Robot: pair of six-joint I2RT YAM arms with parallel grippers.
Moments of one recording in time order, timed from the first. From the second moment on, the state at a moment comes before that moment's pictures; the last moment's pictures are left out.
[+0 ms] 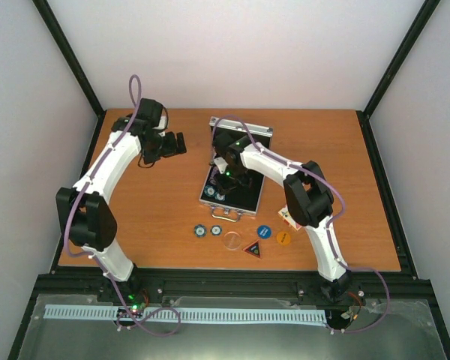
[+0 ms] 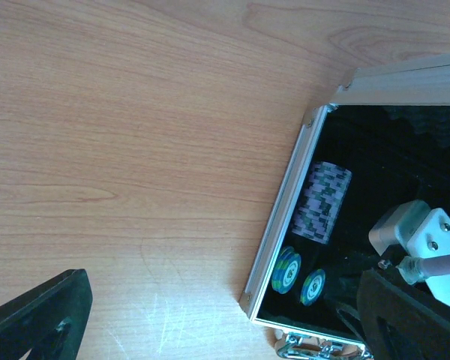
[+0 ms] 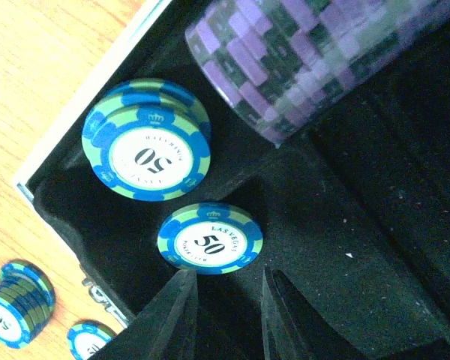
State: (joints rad) left arm -0.22 1.69 1.58 -1.00 0.14 -0.45; right arm 0.69 2.22 1.82 -1.02 -0.28 0.11
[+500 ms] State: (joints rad) left arm -0.22 1.66 1.54 -0.99 0.14 -0.46; right arm 0.69 2.22 1.89 -1.05 -0.28 0.11
